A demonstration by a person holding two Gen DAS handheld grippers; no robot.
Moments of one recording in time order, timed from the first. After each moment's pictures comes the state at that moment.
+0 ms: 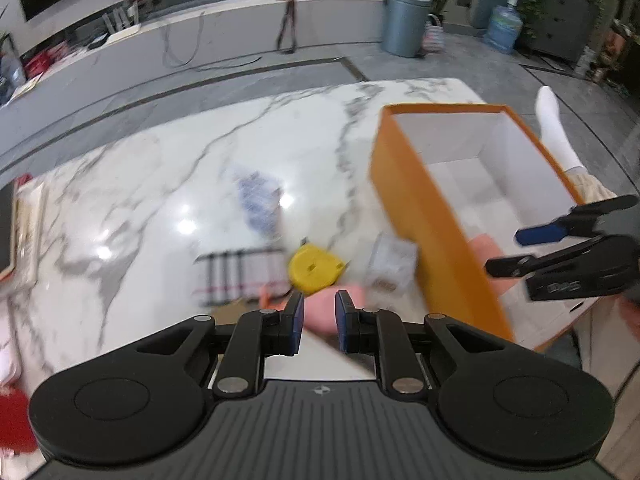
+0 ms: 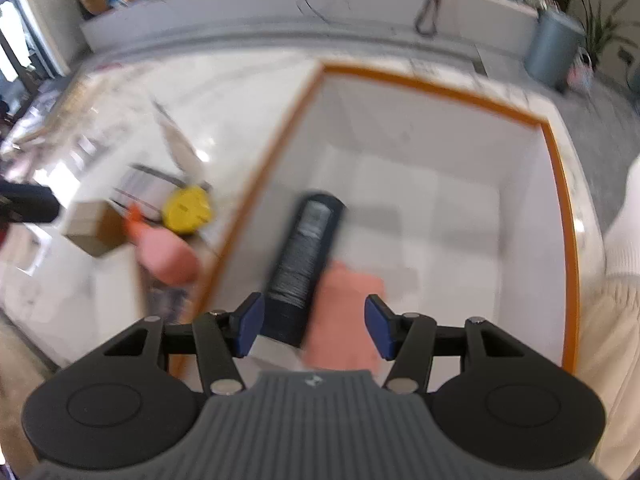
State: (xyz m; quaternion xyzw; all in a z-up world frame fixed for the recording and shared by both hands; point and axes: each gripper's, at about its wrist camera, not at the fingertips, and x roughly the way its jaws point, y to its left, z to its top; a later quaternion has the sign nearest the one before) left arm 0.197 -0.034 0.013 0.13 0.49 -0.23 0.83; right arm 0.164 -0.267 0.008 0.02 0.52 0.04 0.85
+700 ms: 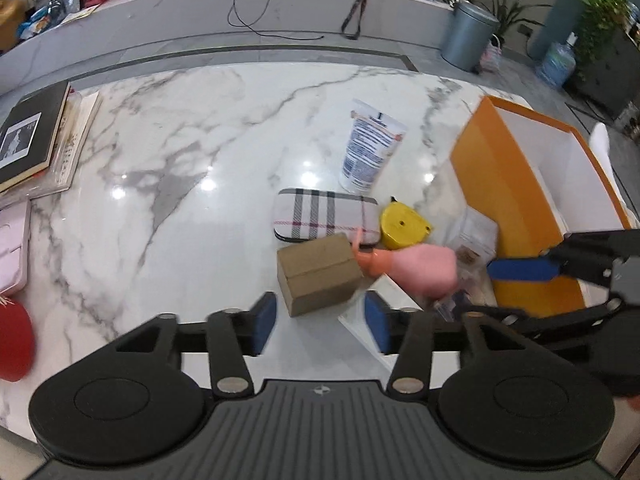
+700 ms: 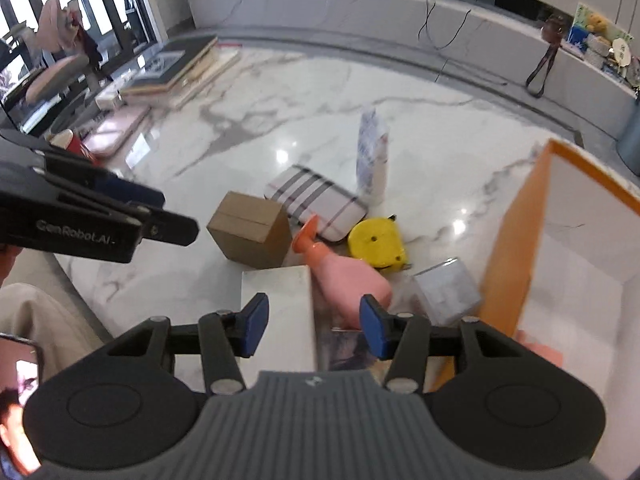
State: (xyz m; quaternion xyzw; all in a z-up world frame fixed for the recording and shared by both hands) left arm 0.203 0.054 -0.019 0.05 0.52 -0.17 0.84; right arm 0.175 -0.129 -0.003 -0.04 0.50 0.17 0.85
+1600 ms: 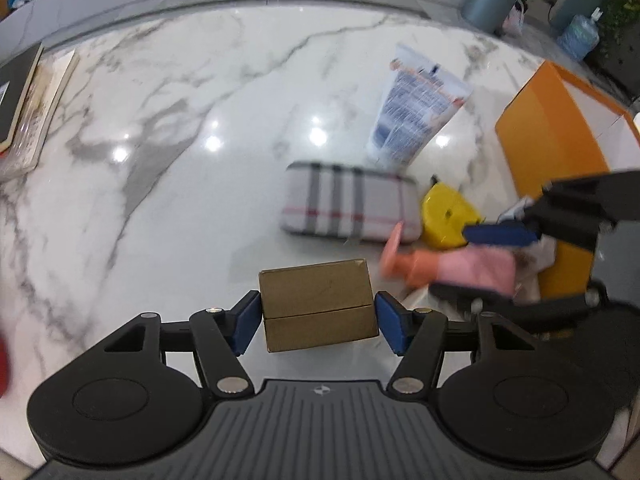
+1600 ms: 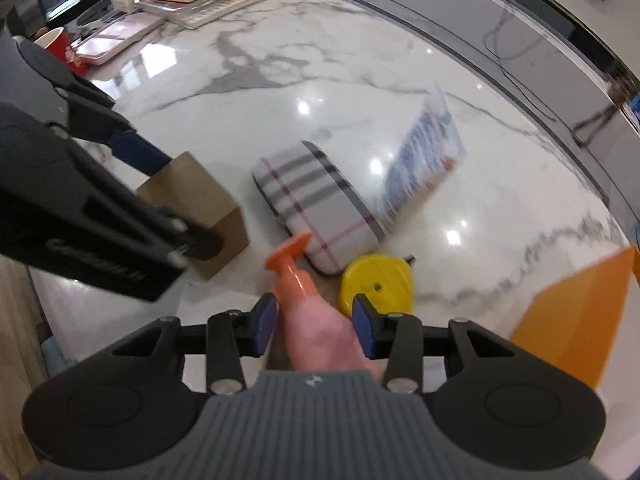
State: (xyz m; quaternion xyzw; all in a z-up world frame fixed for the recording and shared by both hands) left arm 0.255 0.048 -0.073 0.06 0.59 -0.15 0.79; right arm 0.248 -0.091 -0.056 -0.19 0.52 0.24 0.80
